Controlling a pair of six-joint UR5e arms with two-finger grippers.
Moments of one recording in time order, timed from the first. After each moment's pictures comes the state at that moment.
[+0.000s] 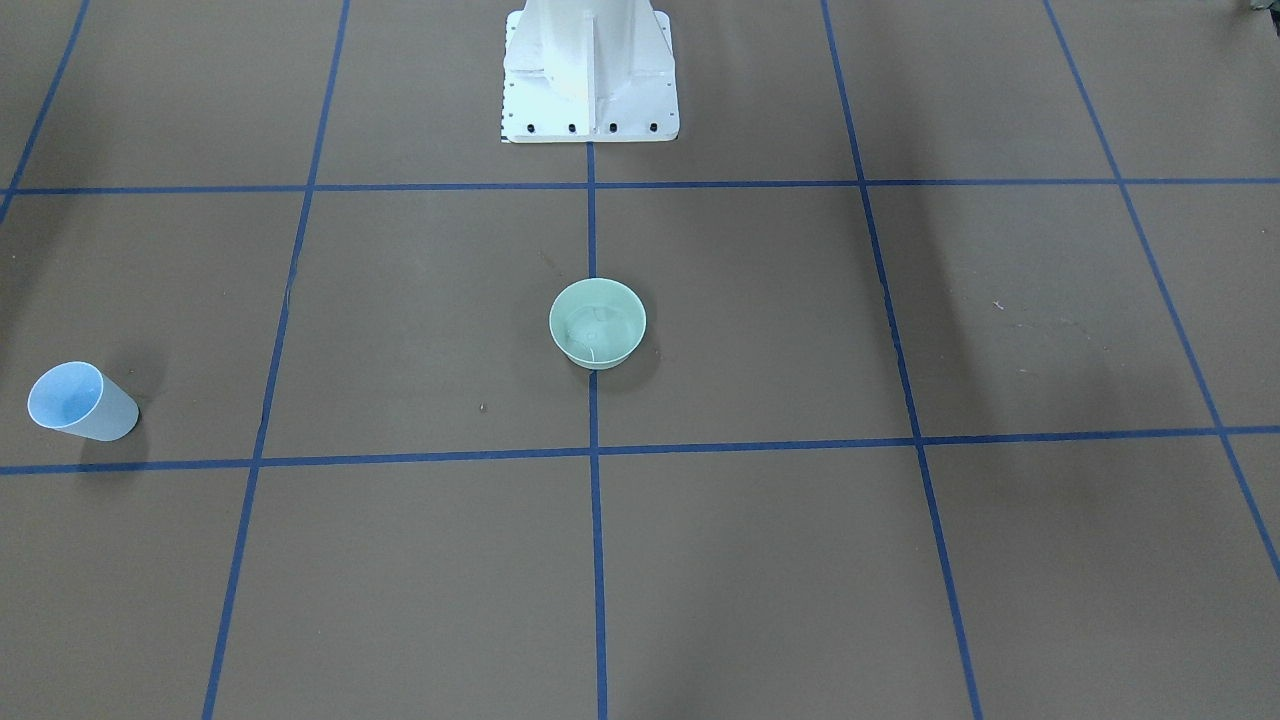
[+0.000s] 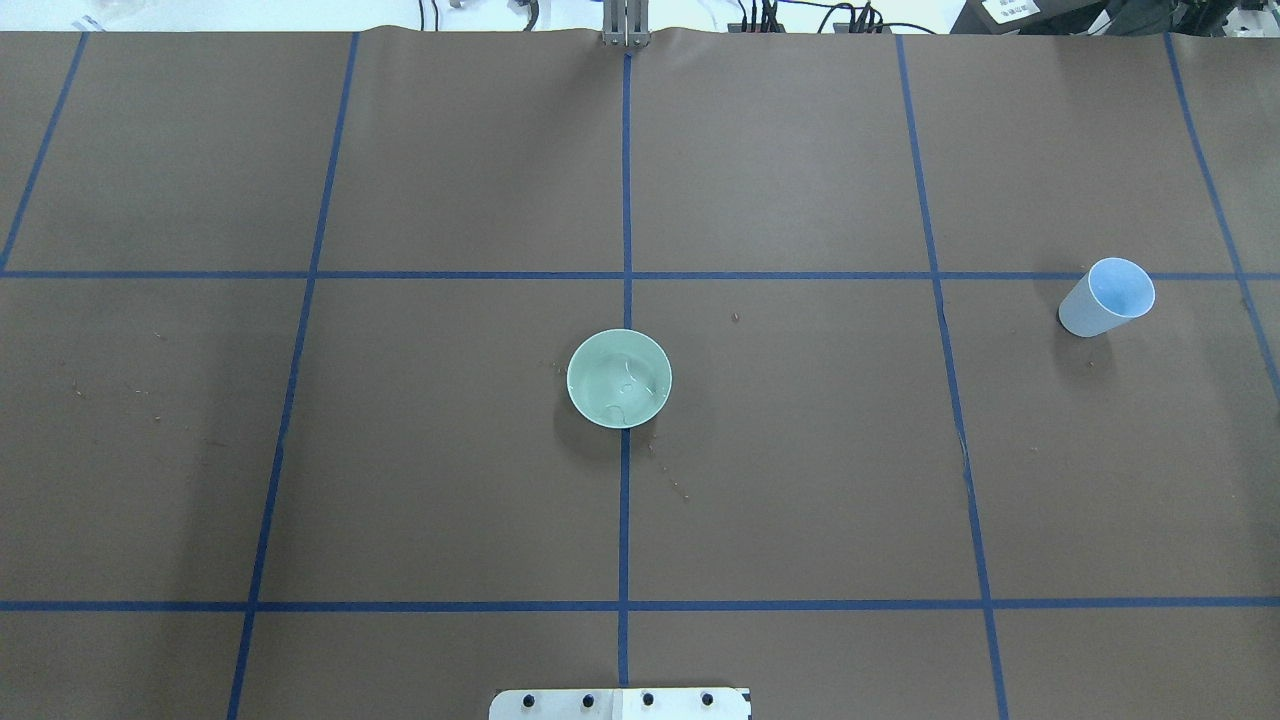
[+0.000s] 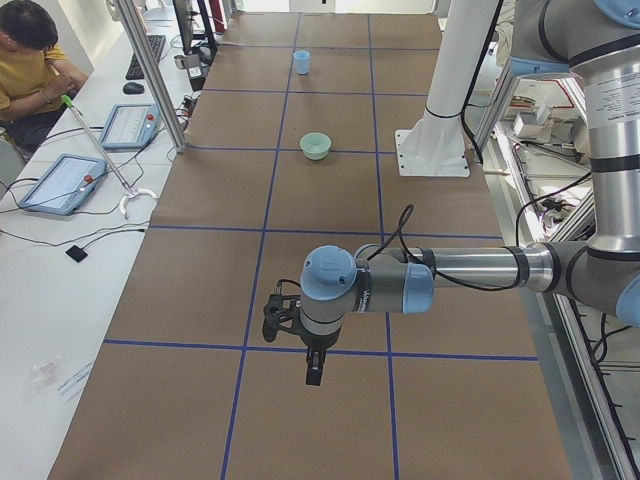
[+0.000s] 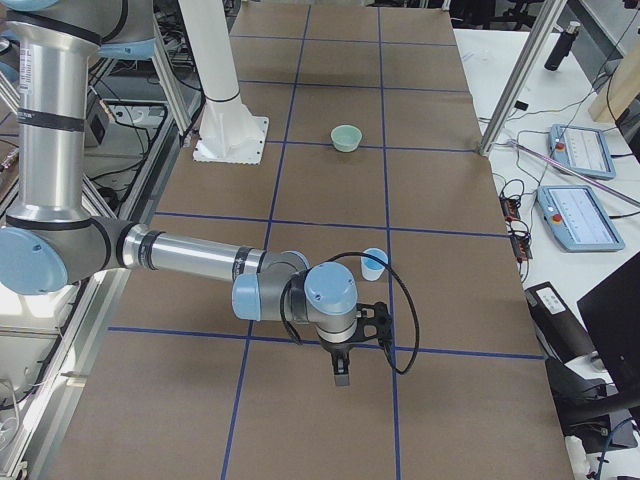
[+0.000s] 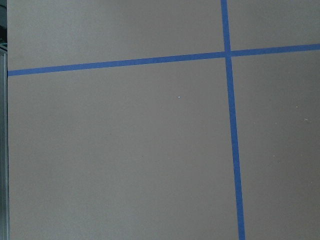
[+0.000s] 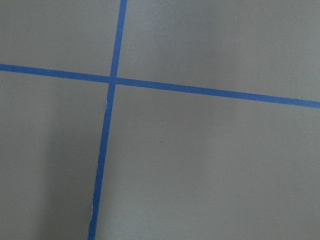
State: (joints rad) left arm -1.68 -1.34 -1.79 -1.61 -2.28 0.12; right arm 1.67 -1.71 1.60 -1.40 2.31 -0.13
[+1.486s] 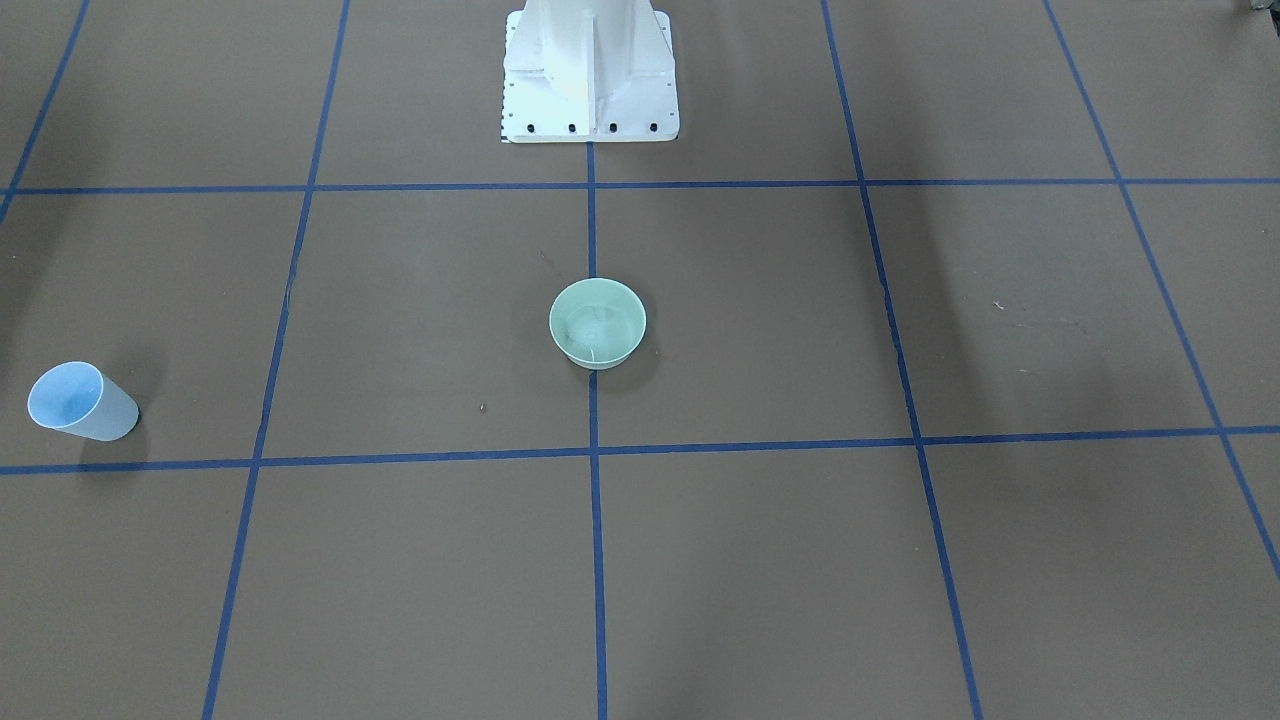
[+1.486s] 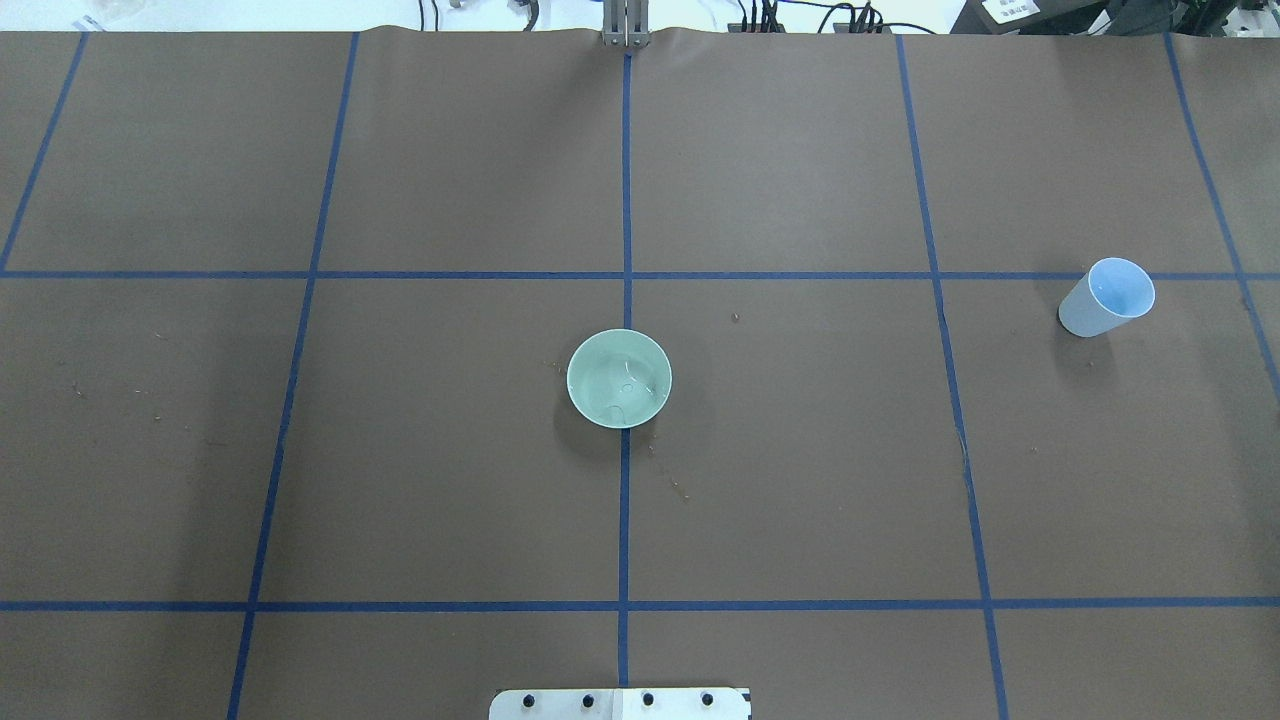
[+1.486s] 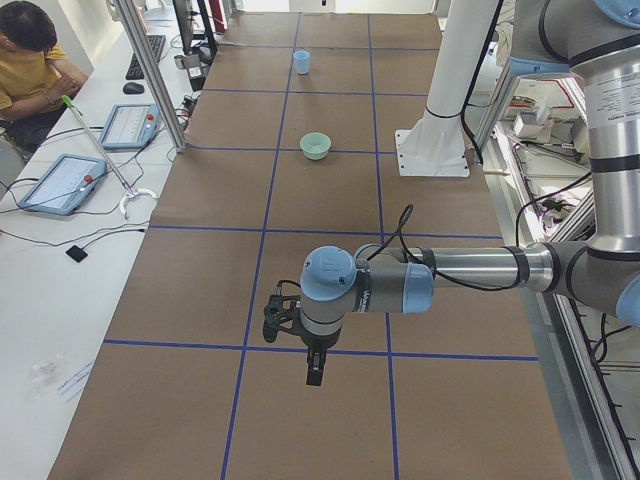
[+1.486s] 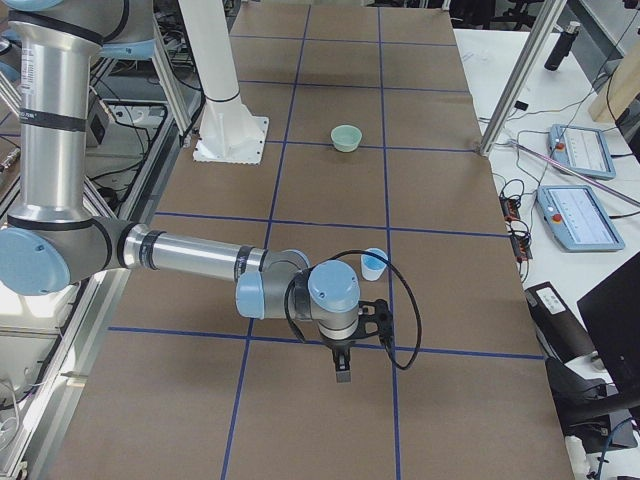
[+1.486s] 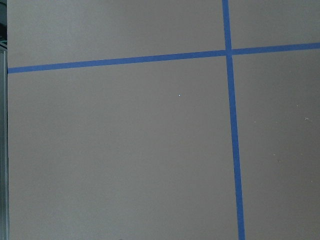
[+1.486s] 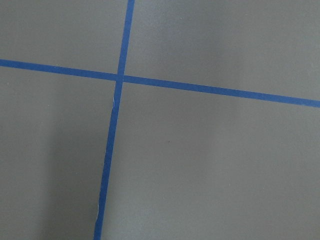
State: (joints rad) left arm -1.68 -1.34 -1.79 -1.60 -2.28 0.12; right arm 1.64 -1.71 1.60 -1.40 2.31 -0.13
